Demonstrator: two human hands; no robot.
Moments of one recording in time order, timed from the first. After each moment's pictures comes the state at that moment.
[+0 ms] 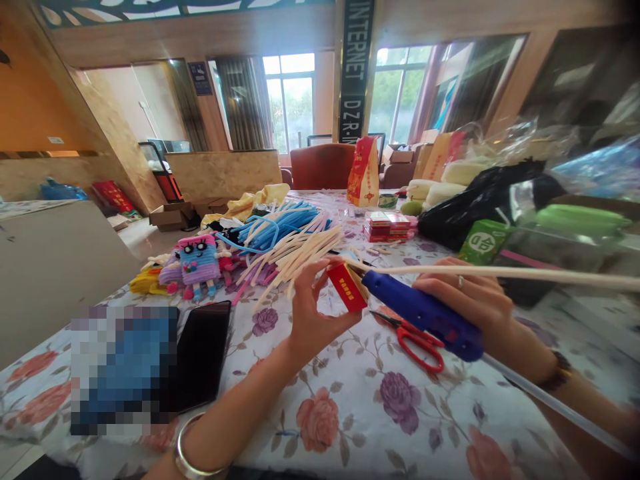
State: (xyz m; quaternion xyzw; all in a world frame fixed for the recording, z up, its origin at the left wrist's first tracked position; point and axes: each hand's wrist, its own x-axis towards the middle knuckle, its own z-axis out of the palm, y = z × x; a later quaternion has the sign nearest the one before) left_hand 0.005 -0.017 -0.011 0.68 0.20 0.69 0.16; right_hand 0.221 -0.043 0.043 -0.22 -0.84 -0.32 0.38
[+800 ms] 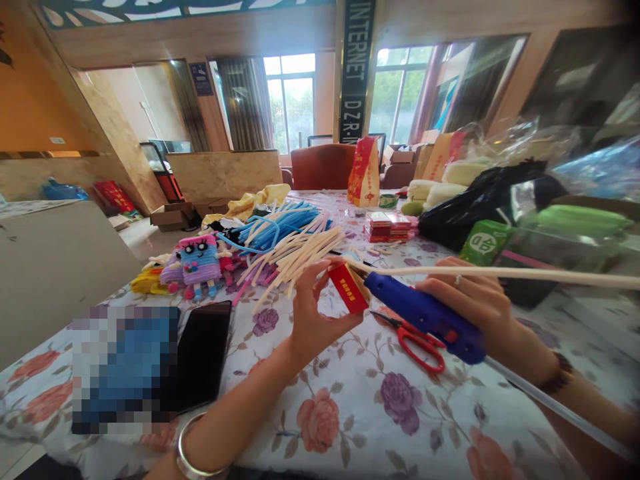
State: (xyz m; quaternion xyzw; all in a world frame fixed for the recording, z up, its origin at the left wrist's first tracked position) left_hand 0.003 -0.008 -0.014 0.70 0.15 0.69 0.10; right_hand 0.218 -0.043 0.047 -0.21 -0.84 -0.34 0.37
